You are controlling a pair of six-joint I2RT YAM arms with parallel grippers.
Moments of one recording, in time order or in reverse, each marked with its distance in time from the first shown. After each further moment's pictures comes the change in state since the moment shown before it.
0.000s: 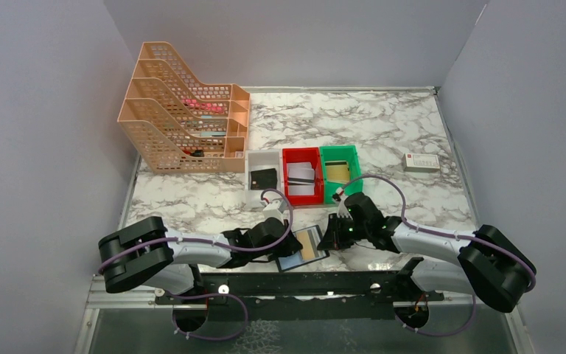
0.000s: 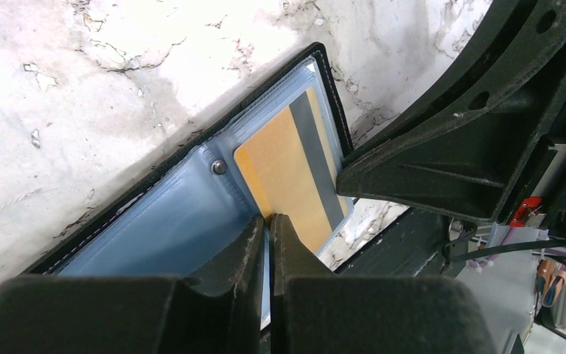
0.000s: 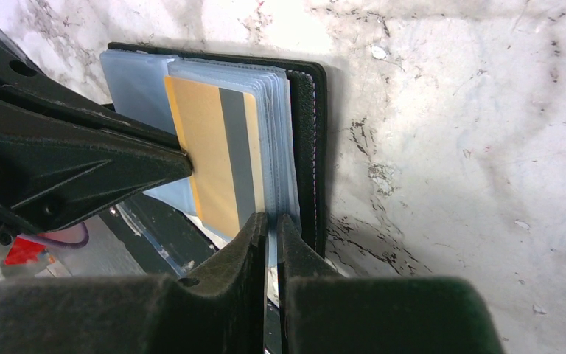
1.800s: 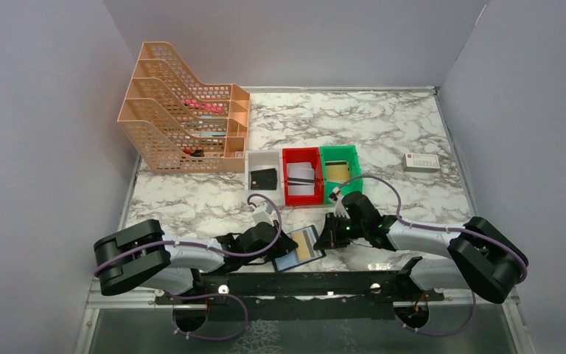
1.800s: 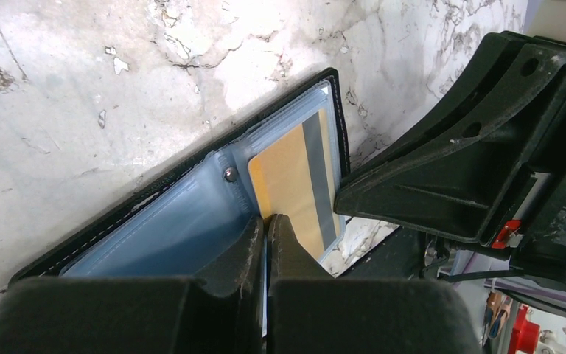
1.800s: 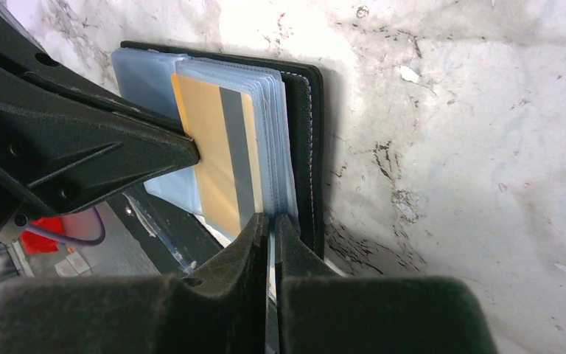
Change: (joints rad) left arm 0.004 -0.023 -0.099 0.114 -0.046 -0.150; right arm -0.001 0.077 0.005 0.089 -0.050 0.023
